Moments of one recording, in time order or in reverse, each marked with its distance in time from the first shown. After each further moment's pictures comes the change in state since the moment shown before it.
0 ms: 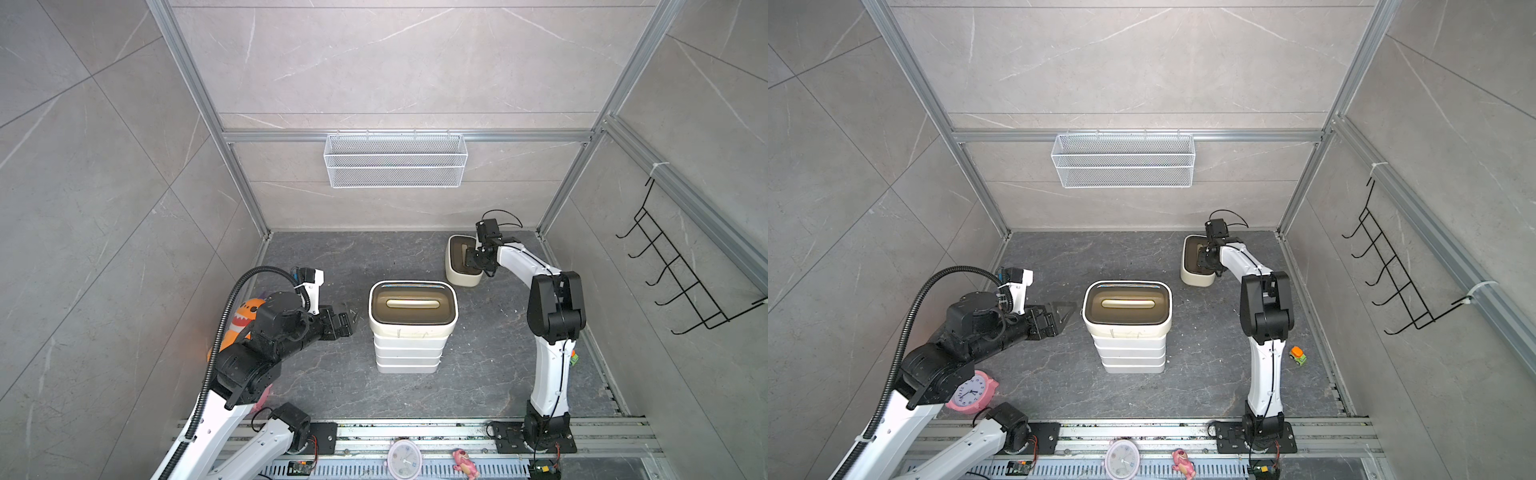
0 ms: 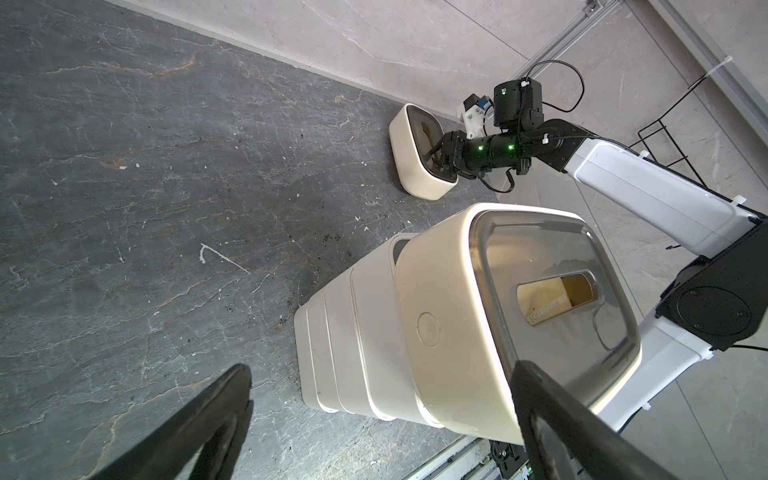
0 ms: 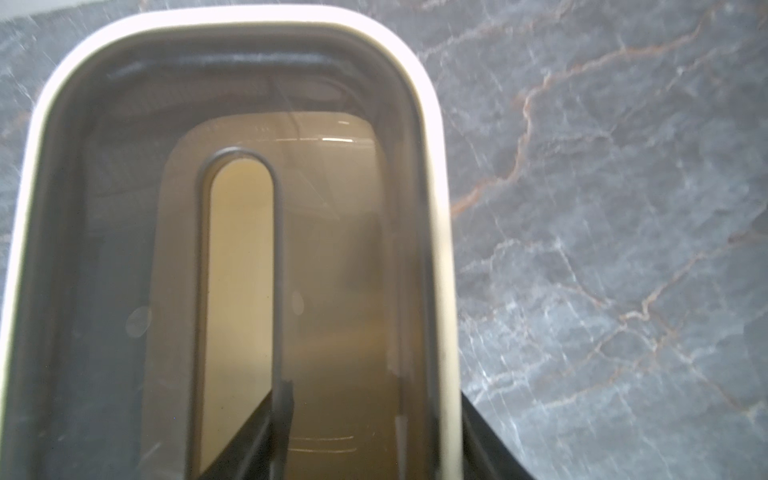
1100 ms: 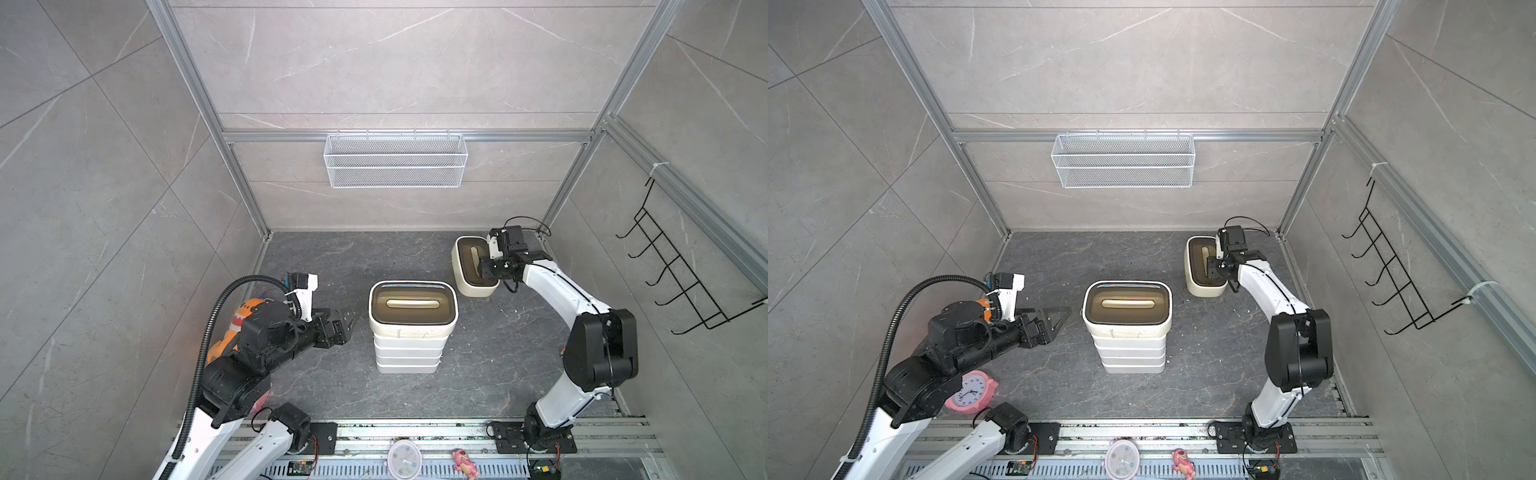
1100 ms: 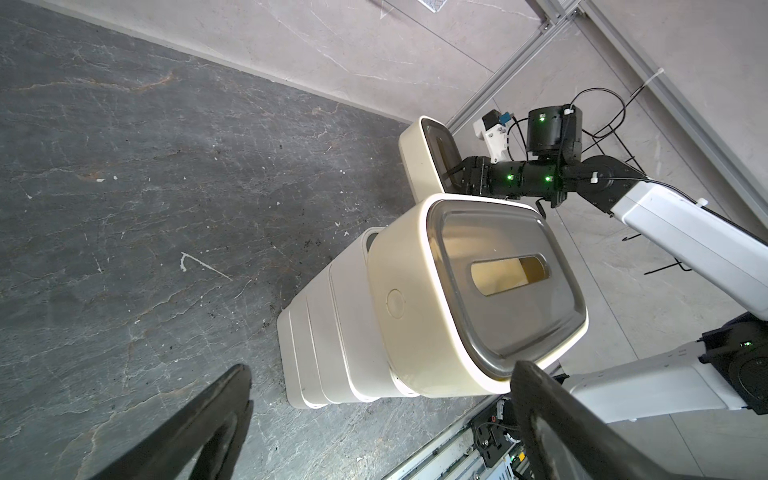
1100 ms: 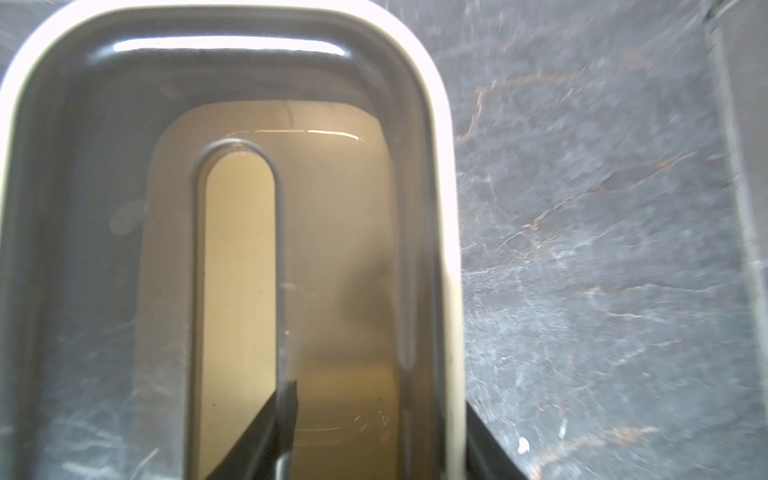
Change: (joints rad) left arm 0.000 -0.076 0.000 -0.004 0.047 -0.002; right arm 0.000 -0.502 -0.380 -0.008 -0.051 -0.156
